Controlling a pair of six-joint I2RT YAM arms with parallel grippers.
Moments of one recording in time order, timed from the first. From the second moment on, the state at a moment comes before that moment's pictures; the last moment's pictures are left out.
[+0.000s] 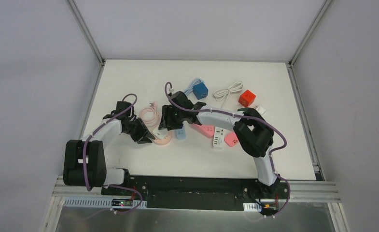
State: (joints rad) left arm -0.03 1.34 0.65 -0.56 0.41 -0.69; right arm 0.94 2.04 1.48 -0.26 -0.22 0.80
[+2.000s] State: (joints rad) left arm -0.04 1.35 0.66 -0.58 0.42 -0.69; right arm 0.89 2.08 1.49 -0.20 -0.48 0.78
